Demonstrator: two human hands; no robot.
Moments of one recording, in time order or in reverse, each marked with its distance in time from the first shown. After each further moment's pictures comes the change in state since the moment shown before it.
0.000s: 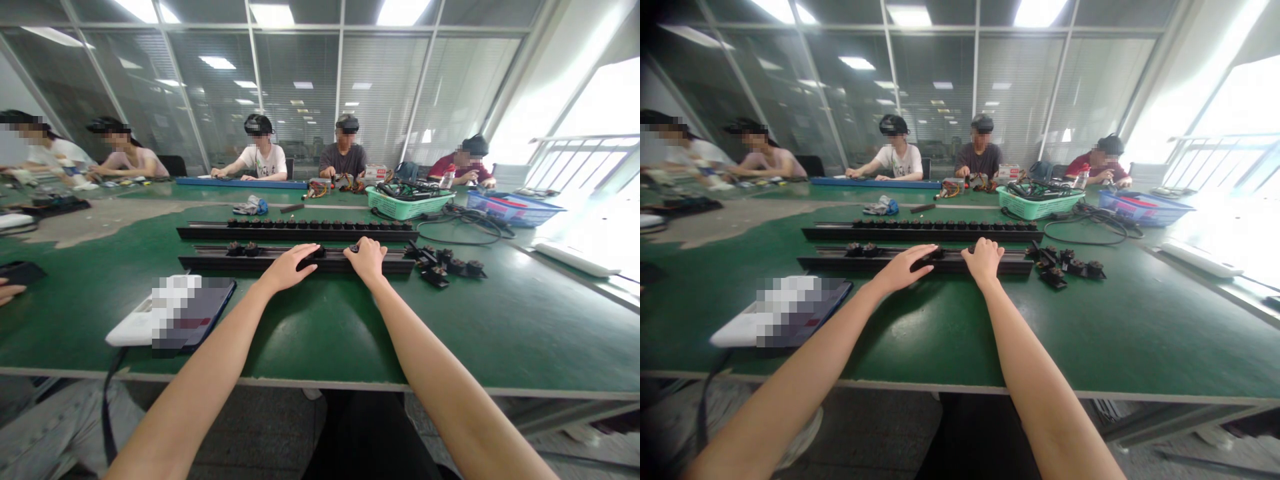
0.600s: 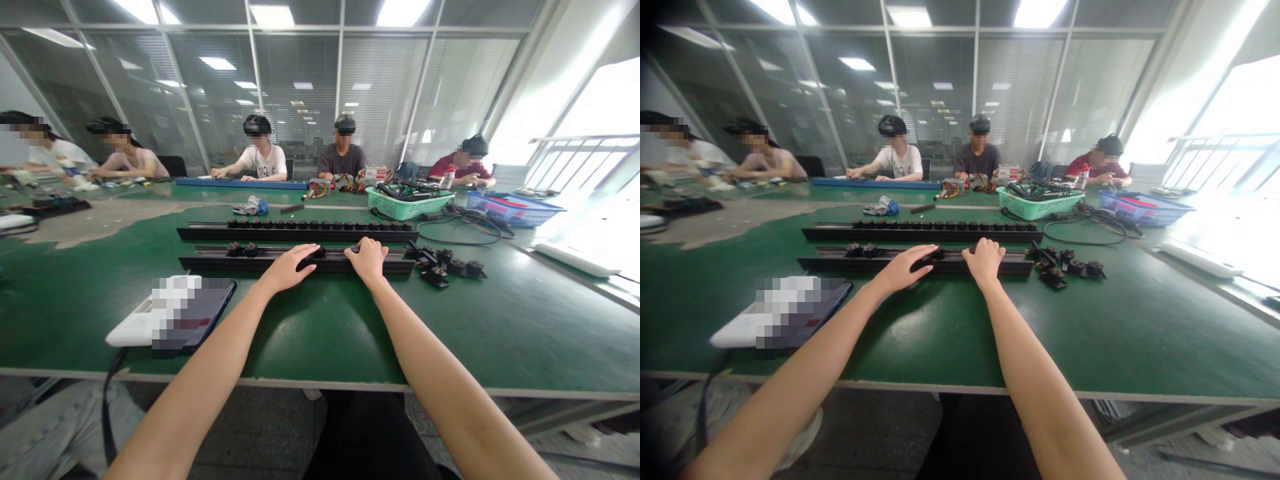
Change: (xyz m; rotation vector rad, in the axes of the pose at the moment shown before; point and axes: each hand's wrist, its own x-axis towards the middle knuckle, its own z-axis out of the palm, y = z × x) left_hand 0.000 -0.002 0.001 -0.009 0.003 0.009; right_hand 0.000 0.003 0.001 0.015 0.027 0.003
